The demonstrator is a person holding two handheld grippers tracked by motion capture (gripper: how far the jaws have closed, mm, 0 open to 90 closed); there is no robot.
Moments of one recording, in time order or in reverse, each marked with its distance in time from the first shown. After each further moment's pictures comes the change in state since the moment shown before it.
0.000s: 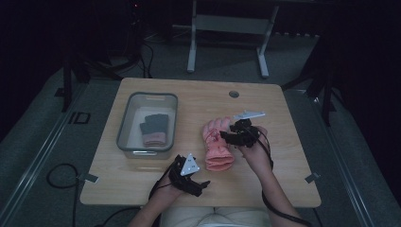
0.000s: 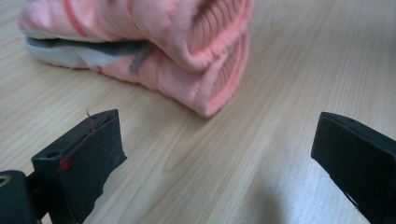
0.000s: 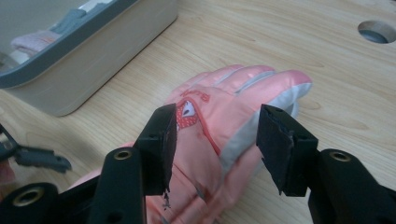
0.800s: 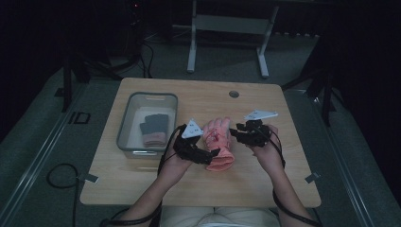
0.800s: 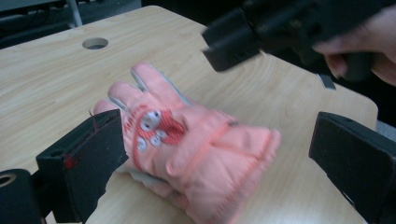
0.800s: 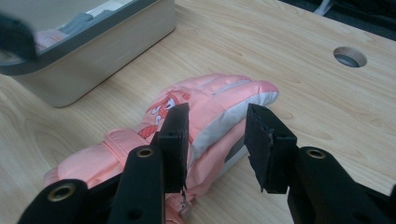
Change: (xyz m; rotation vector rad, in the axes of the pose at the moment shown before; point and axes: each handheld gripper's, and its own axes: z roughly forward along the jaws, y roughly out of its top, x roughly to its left) left arm 0.029 0.099 -0.027 -0.122 0.010 -0.135; right arm -0.017 -0.003 -0.024 -0.051 0.006 -0.083
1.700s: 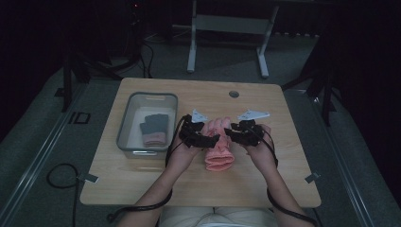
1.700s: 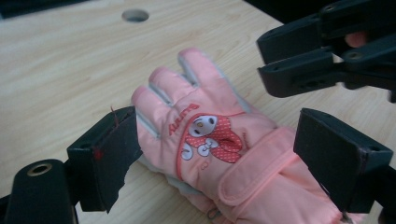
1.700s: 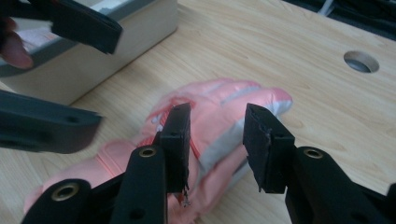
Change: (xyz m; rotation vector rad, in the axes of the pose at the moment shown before) left arm 0.028 0.012 0.040 0.122 0.154 -0.125; right arm 0.007 0.001 0.021 -0.009 -0.002 -0.018
